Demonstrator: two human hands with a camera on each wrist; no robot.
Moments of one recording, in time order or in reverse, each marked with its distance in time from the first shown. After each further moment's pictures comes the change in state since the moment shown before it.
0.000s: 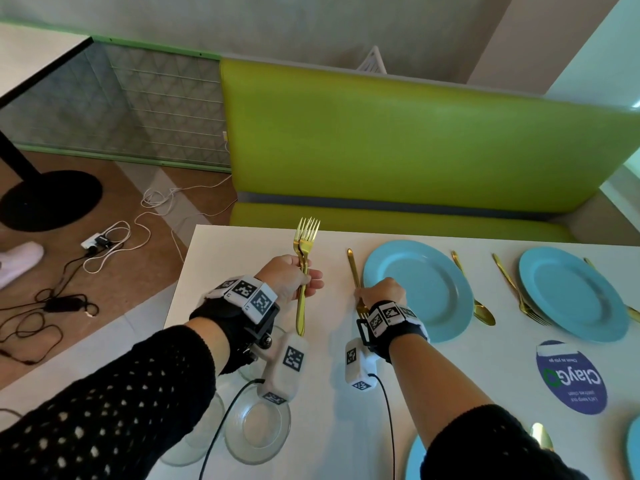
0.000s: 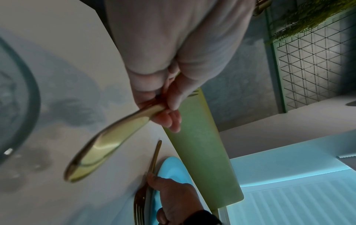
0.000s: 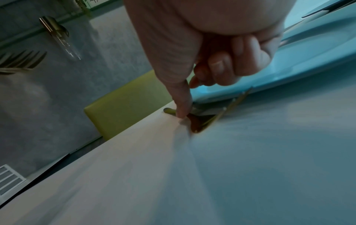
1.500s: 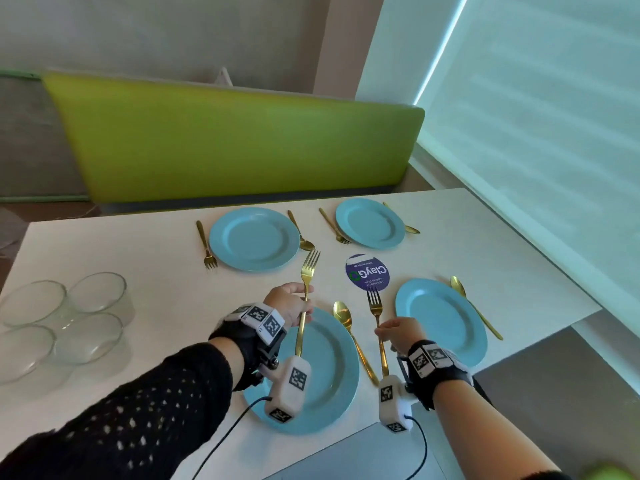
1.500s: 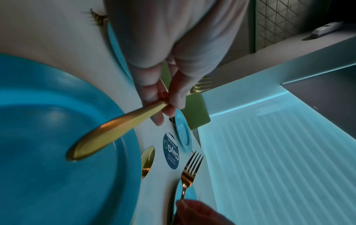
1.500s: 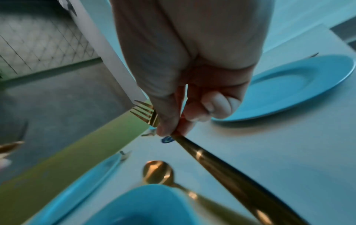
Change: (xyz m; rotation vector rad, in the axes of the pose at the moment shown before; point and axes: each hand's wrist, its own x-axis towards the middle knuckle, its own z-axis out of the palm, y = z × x) left_hand -0.147 -0.141 0.235 0.145 -0.285 0.052; right_hand -0.118 0.350 -0.199 0.188 0.031 0.098
